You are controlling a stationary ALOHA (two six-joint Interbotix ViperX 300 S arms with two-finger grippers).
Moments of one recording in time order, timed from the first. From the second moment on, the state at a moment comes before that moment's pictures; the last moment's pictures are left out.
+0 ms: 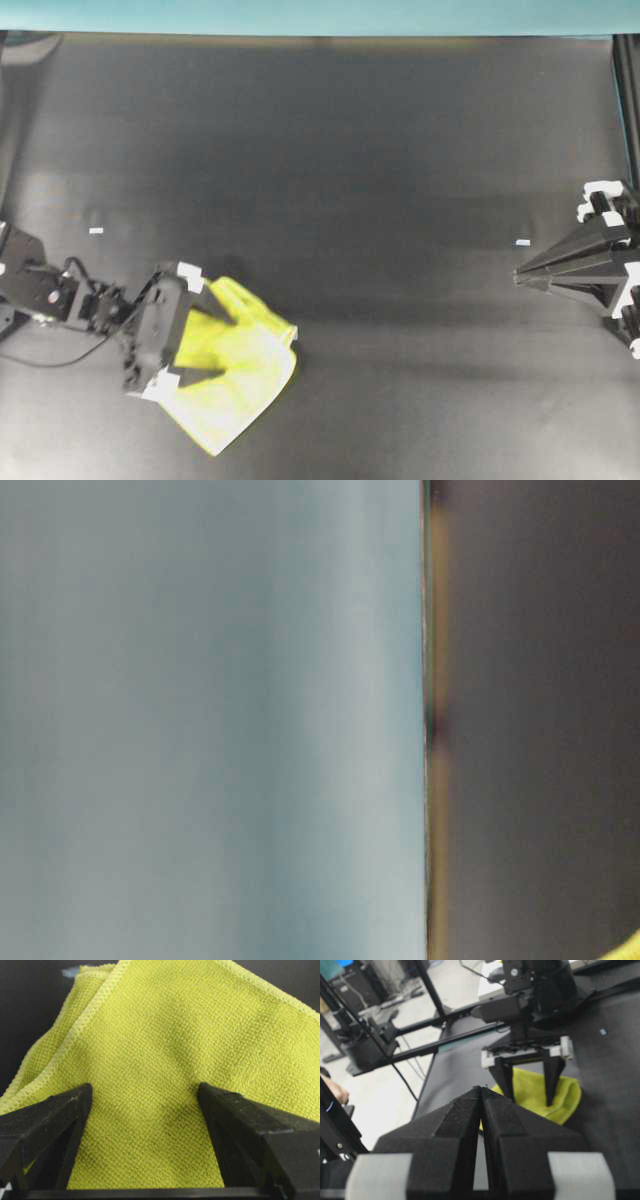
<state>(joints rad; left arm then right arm) -0.21 0.07 1.07 0.04 -0.45 -0.01 0.18 -0.96 1.19 0.00 -0.23 0.40</state>
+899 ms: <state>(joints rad) -0.34 -0.02 1.05 0.04 -0.37 0.01 0.18 -0.96 1.19 0.00 -0.23 0.40</state>
